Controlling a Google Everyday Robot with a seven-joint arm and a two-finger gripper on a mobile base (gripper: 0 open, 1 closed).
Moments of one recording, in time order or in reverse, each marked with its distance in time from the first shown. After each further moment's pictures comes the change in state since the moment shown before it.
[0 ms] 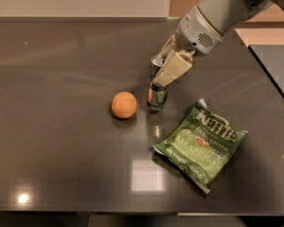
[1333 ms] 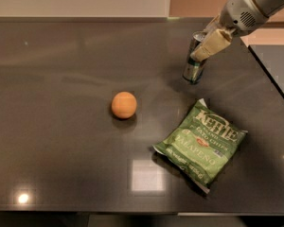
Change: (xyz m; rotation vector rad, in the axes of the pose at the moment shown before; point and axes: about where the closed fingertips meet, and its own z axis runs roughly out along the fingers) arm 0.069 -0.073 -0.080 0.224 0.012 0.192
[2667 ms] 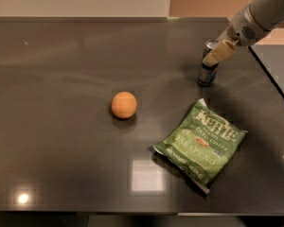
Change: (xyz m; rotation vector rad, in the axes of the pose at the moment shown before) arm 0.066 -0.059 0.018 0.132 0.095 0.136
